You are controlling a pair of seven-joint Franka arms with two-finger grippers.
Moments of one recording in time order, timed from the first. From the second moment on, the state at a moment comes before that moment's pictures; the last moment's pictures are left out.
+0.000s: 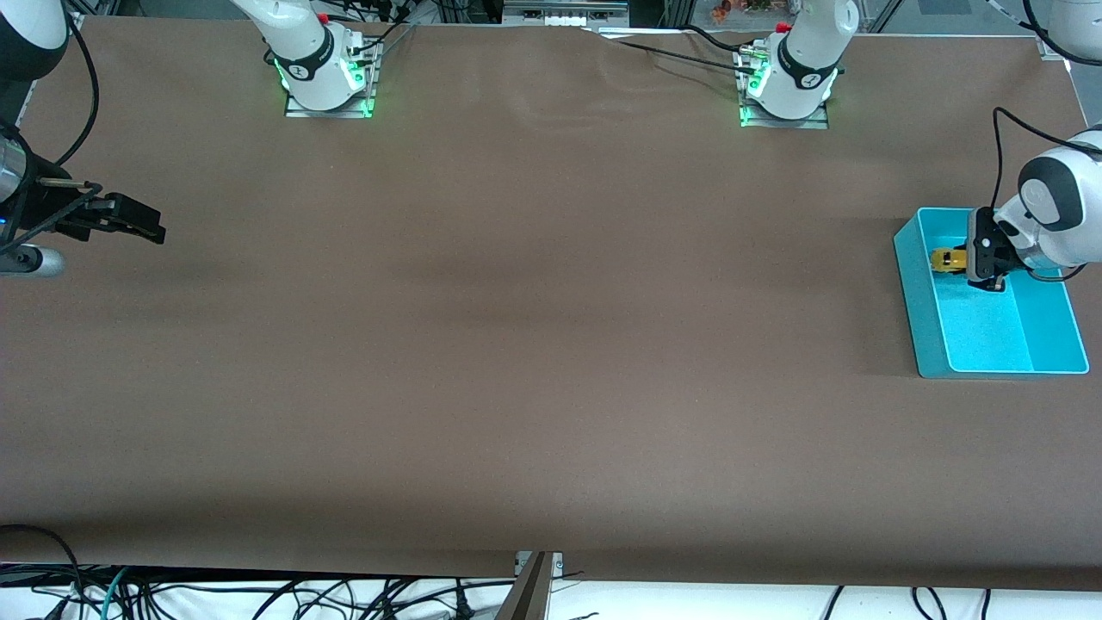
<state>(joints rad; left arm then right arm) 0.18 0.39 0.33 -2.14 -0.02 2.30 2.10 -0.06 0.15 0.08 -1.47 -0.03 1.52 0.04</state>
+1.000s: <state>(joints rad) 0.10 0.28 0.29 -2.09 -0.09 2.24 1.94 -0.06 0.15 0.08 -1.47 -0.03 1.52 0.04</state>
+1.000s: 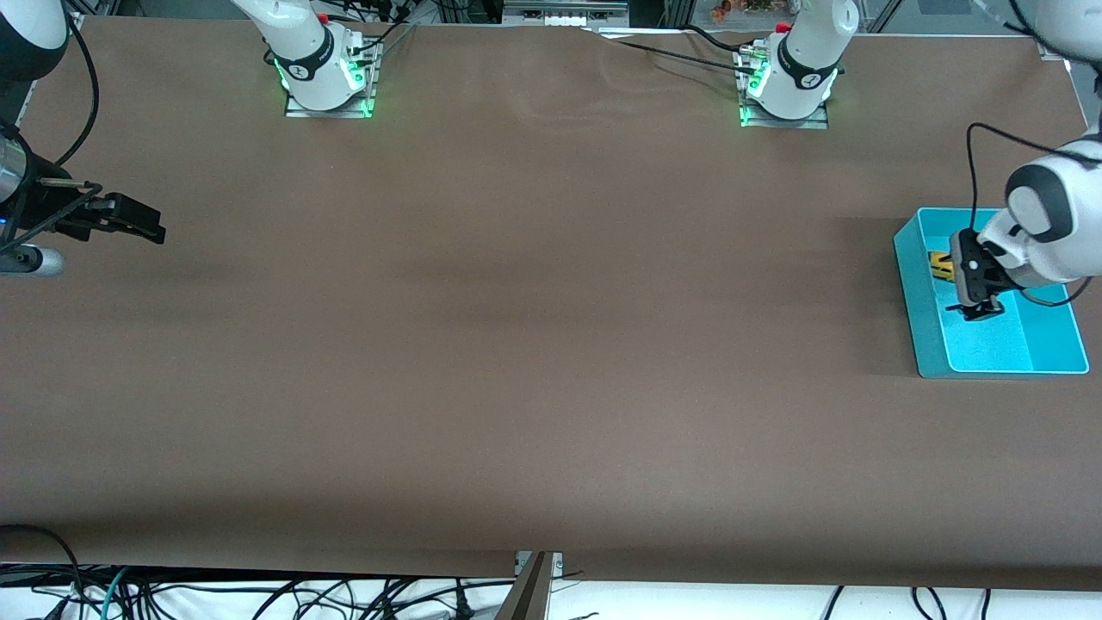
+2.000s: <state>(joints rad) -0.12 -0.22 0.23 -2.00 -0.09 1.80 1.13 -0.06 0.15 0.08 -1.47 -0.03 1.52 0.04</state>
